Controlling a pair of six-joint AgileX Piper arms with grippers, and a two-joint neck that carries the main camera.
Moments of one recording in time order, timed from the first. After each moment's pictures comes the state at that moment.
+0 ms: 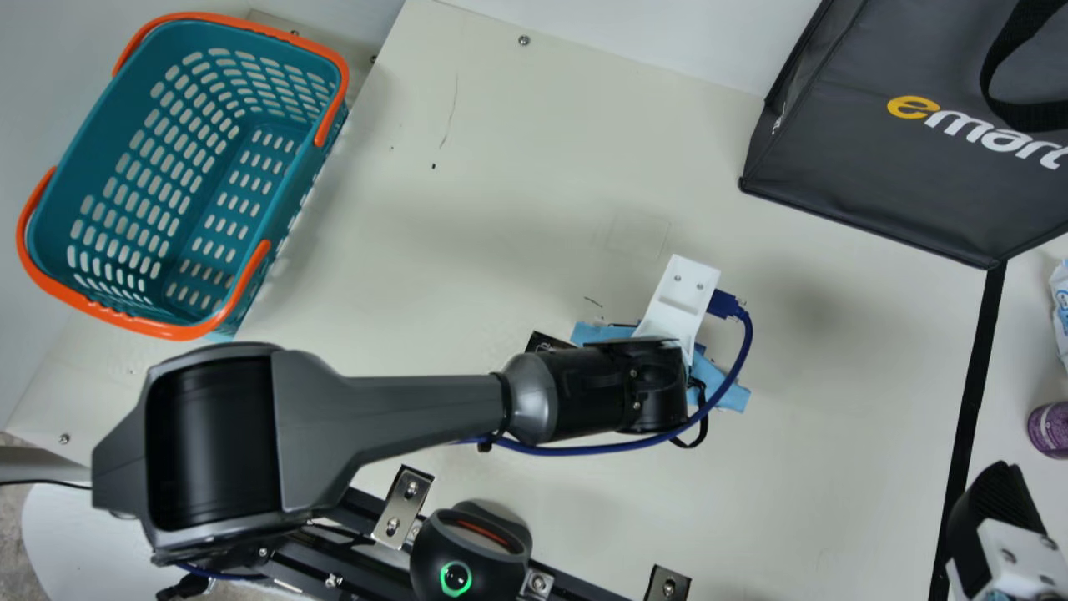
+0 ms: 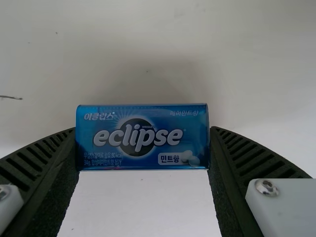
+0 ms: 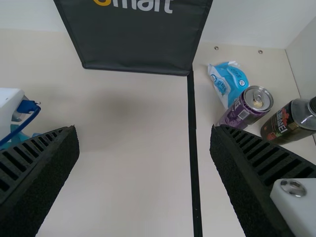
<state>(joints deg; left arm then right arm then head) -60.1 116.2 -82.9 15.2 46.4 -63.7 0.7 42.6 -69.8 -0.5 69.3 0.0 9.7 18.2</state>
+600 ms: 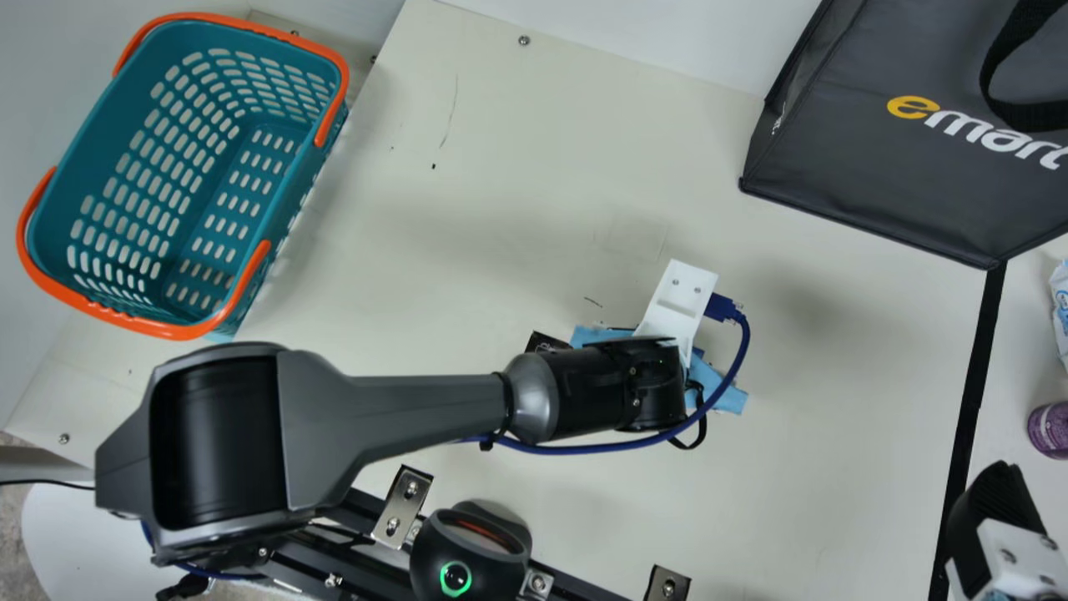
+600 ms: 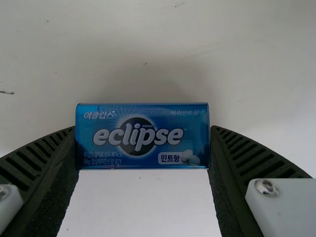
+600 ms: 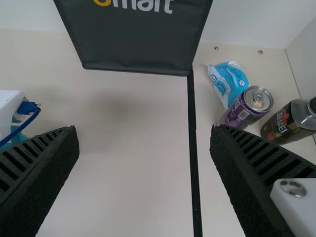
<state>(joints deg) -59.7 116.7 -81.7 12.4 45.2 -62.5 0.7 42.6 -69.8 -0.5 69.3 0.0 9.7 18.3</state>
